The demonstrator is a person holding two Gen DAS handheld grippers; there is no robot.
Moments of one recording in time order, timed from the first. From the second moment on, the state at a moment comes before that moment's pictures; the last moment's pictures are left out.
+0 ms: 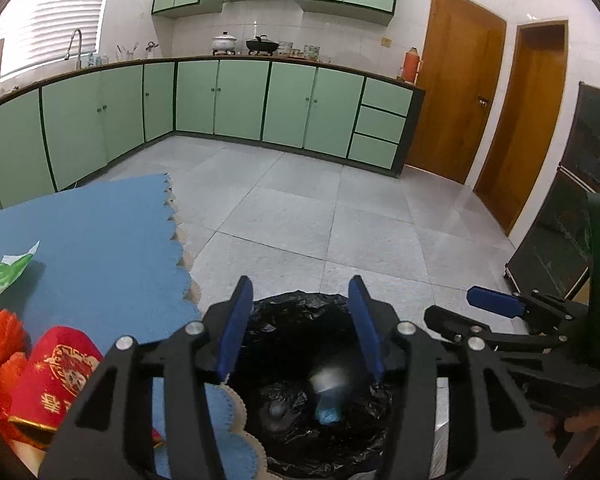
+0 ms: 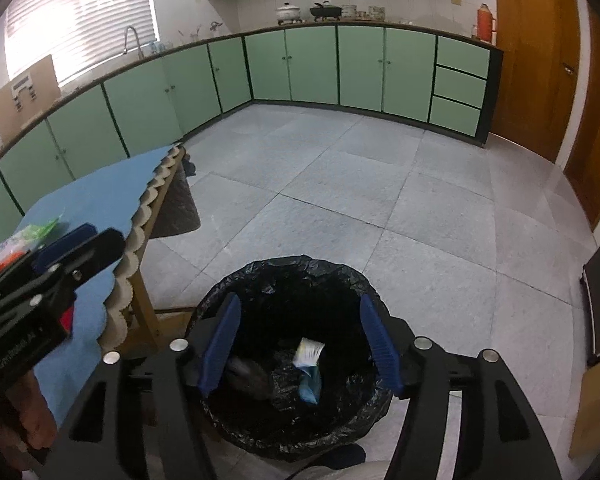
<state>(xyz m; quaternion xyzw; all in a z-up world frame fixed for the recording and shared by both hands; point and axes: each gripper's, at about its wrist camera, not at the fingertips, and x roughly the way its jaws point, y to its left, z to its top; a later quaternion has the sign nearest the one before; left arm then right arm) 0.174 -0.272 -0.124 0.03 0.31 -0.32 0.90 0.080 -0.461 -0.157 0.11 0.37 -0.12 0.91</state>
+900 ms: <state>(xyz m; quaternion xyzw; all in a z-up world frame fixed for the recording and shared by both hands) 0.102 -0.016 -0.076 0.00 0.26 -0.05 0.96 0.115 -0.255 -0.150 0.01 0.34 0.05 0.94</state>
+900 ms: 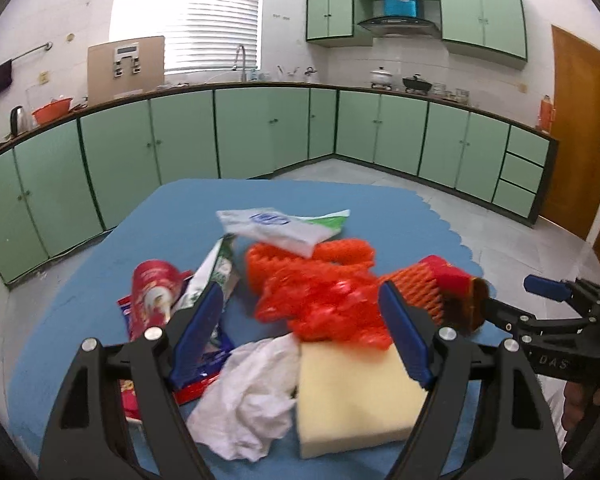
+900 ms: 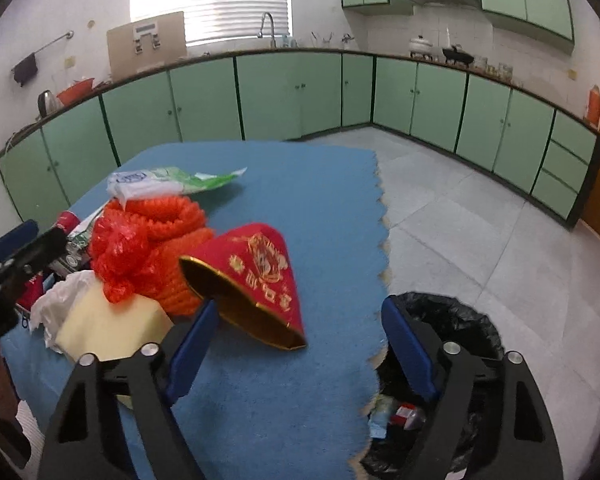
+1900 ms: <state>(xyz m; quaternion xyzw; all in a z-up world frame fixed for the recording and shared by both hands) 0.132 -0.057 -0.121 0.01 0.31 -0.09 0.95 0.131 -0.277 -0.154 0.06 0.34 0.10 0.93</state>
